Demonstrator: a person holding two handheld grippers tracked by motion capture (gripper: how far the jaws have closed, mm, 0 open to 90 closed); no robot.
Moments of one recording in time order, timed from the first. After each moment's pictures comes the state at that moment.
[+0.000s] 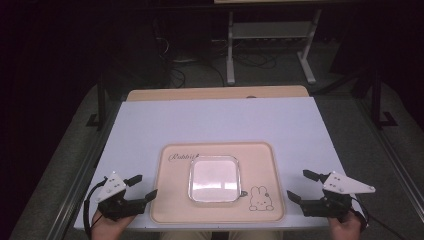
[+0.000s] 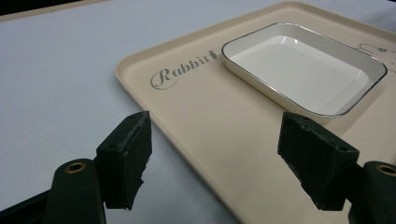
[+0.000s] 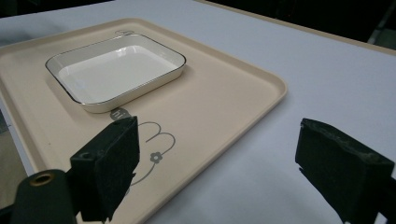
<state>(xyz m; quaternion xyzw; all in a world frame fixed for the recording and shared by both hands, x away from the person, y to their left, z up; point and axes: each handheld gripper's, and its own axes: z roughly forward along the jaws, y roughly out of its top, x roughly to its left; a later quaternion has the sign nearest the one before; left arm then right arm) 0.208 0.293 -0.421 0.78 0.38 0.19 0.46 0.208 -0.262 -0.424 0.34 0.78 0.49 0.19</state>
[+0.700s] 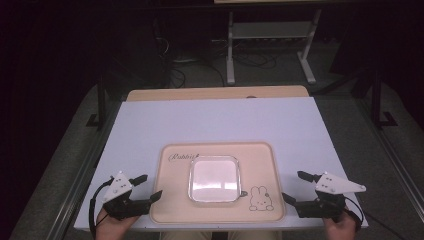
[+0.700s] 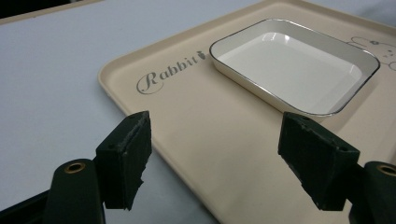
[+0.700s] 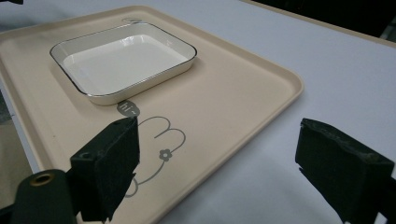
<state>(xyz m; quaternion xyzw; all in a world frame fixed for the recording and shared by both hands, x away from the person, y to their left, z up) 0.211 0.286 -0.424 0.79 0.35 0.20 0.45 0.210 -0.250 -0.426 0.32 0.79 0.48 0.19</state>
